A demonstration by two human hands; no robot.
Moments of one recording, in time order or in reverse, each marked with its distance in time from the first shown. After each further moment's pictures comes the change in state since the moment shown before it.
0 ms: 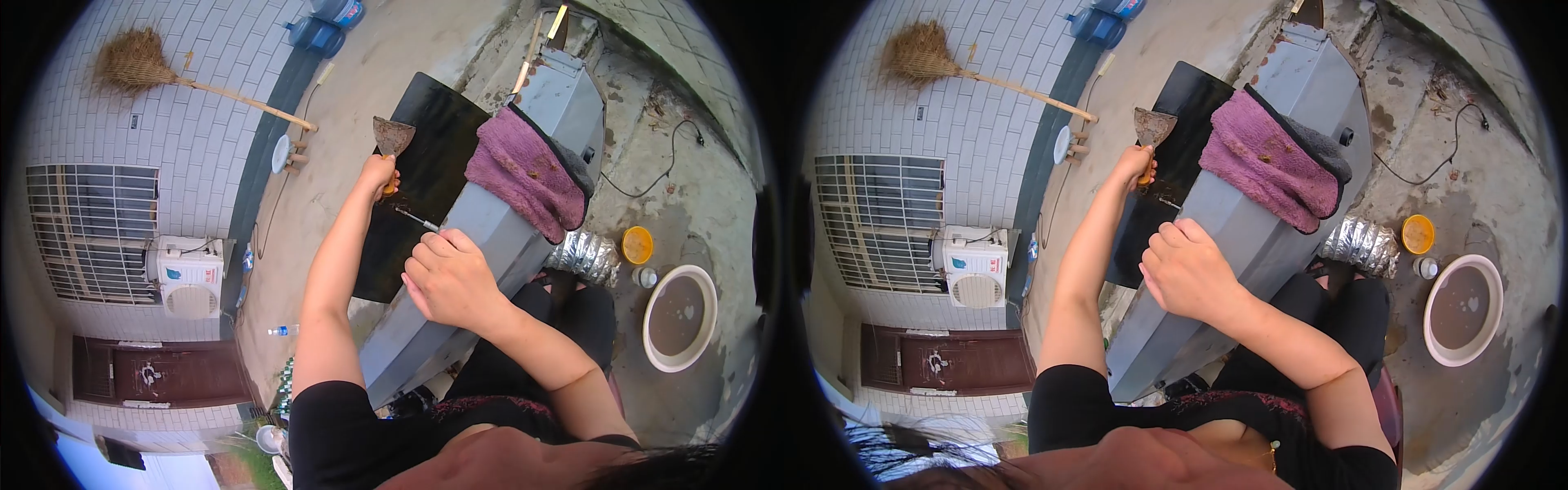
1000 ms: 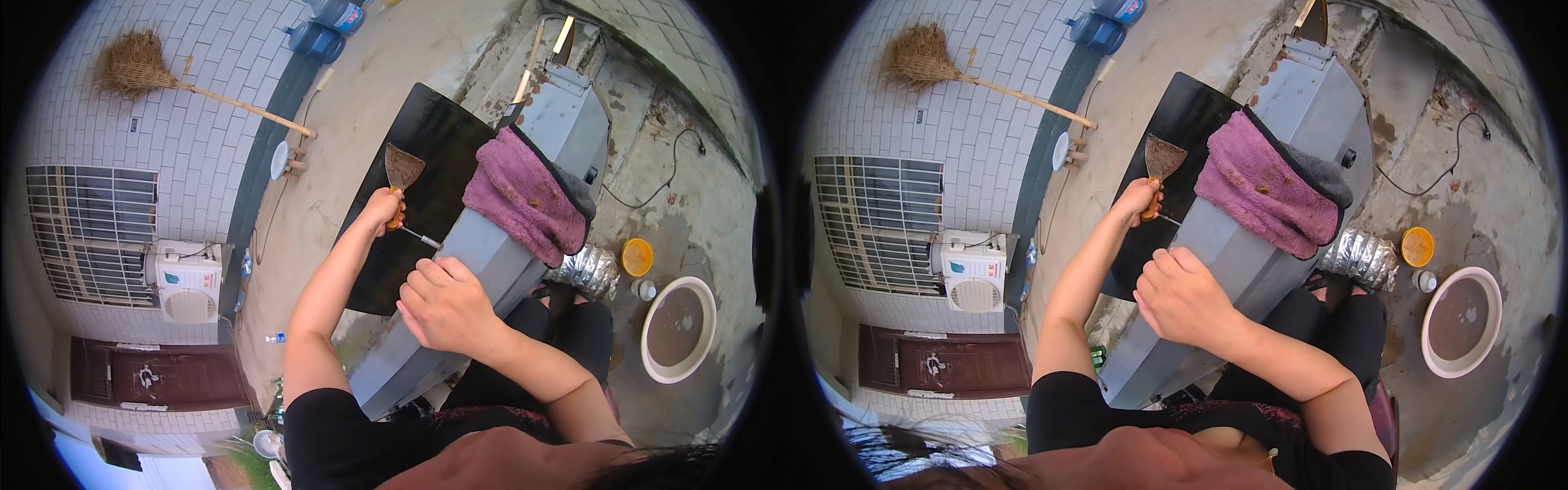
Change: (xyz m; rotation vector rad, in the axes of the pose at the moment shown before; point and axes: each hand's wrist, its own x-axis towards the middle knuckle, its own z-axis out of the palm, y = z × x) left_hand -0.029 -0.020 0.011 -0.063 -0.154 -0.102; right_hand -0.001 0.001 -0.002 0.040 -0.033 -0.005
